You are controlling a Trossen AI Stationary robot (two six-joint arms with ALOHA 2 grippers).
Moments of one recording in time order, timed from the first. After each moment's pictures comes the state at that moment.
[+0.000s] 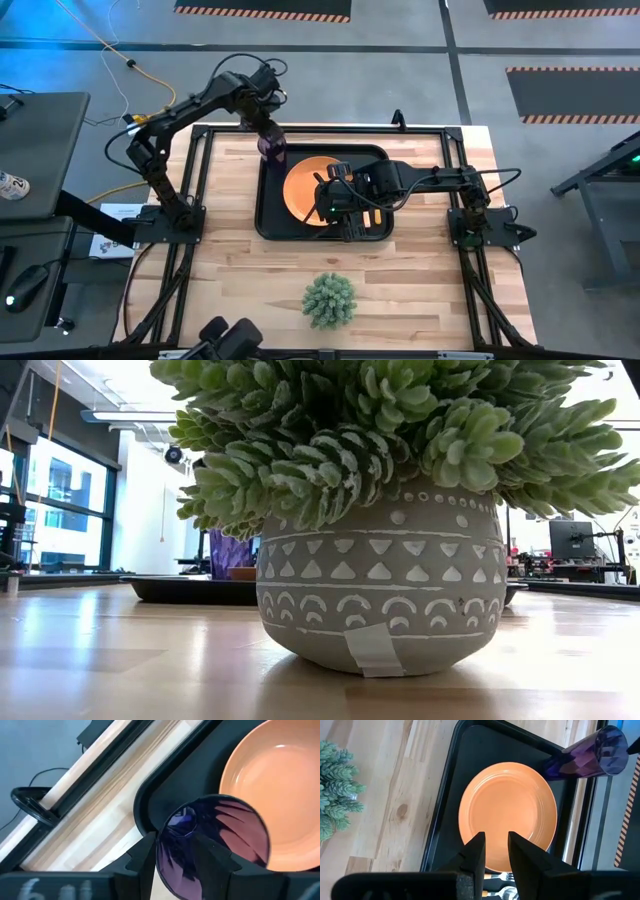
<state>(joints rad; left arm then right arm) 0.78 1.72 1.62 -1.20 0.04 0.00 0.16 2.00 2.31 -1.46 0.27 -0.19</state>
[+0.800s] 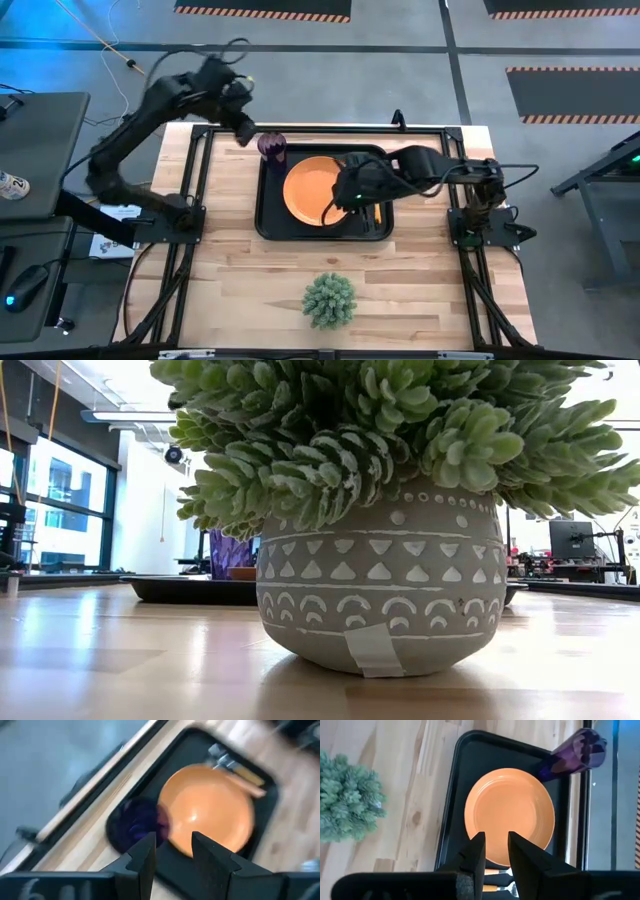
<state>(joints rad) 0.75 1.33 1.59 -1.21 0.19 0.03 0.16 1.88 2.31 -1.49 0.24 -0.11</state>
